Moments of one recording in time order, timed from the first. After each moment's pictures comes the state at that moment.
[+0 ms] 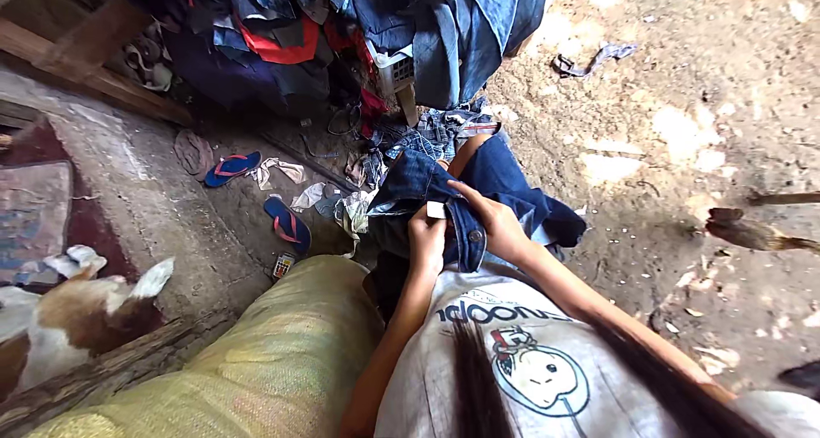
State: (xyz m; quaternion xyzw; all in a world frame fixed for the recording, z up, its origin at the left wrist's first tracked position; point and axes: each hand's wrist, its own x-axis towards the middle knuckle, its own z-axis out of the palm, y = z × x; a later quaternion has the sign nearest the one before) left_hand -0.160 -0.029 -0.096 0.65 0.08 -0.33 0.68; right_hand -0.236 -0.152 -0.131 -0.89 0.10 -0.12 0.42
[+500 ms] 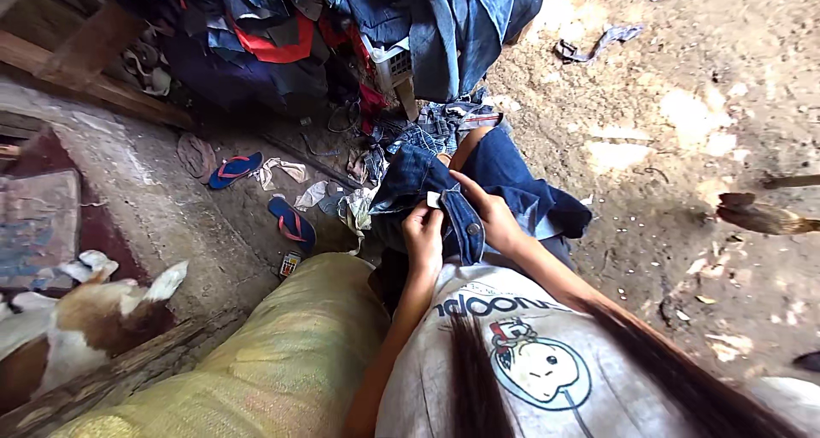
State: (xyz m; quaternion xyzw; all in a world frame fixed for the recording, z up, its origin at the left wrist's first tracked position) left_hand -0.160 -0.018 -0.101 0.66 0.02 -0.26 0.70; right_hand -0.230 -0.144 -0.141 -0.84 0.19 -0.07 0.50
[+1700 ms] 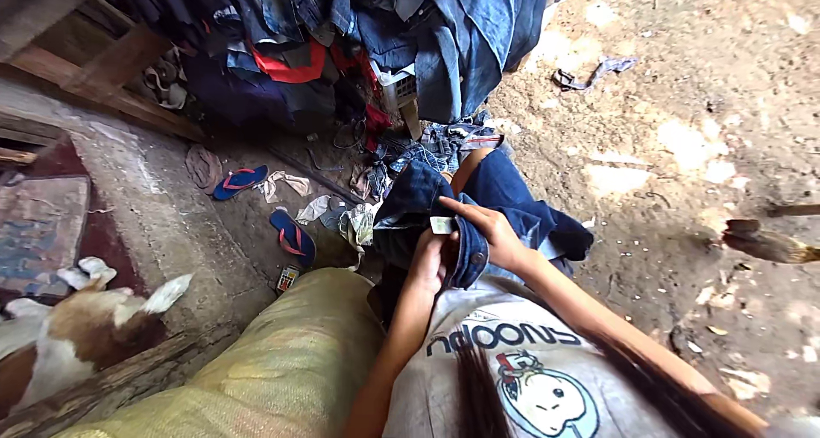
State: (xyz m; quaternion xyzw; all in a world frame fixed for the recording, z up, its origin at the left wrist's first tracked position) left_hand -0.159 -0.012 -0.093 0.47 0.08 -0.47 0.74; right_hand -0.223 -0.152 -0.139 -0.86 0.02 -0.18 0.48
